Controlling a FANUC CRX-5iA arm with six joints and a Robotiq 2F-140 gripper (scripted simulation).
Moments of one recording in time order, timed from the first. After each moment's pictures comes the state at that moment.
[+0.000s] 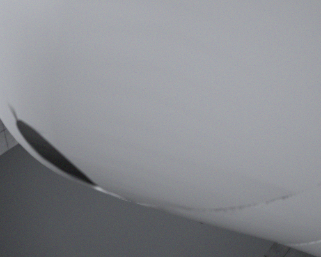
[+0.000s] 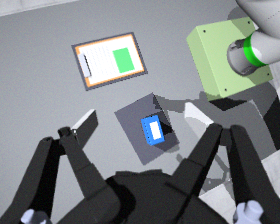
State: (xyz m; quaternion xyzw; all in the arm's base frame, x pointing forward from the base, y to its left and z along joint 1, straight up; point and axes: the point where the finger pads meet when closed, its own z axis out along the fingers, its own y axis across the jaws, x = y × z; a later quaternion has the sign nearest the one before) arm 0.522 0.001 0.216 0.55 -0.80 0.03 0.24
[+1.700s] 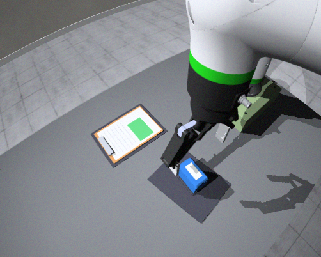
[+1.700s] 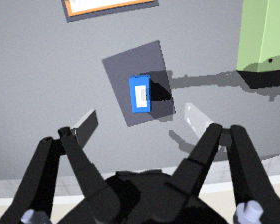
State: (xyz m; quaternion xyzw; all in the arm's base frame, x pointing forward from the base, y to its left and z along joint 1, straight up) arm 0.470 0.071 0.142 0.63 -0.78 0.00 0.00
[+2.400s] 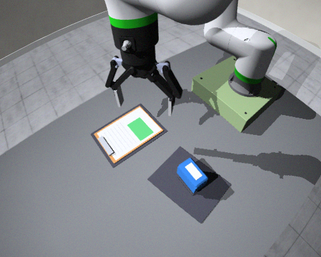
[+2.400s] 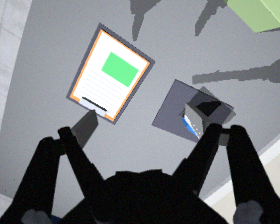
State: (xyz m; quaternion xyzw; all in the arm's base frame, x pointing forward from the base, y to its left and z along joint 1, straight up) arm 0.452 -0.130 0.143 0.25 -0.97 0.00 0.00
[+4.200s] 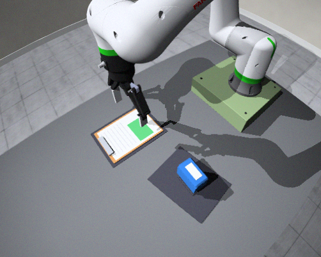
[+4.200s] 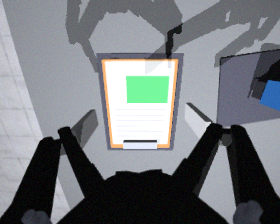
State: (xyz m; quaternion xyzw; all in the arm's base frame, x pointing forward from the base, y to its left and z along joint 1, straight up) arm 0.443 -0.226 0.037 -0.04 -1.00 0.00 0.00
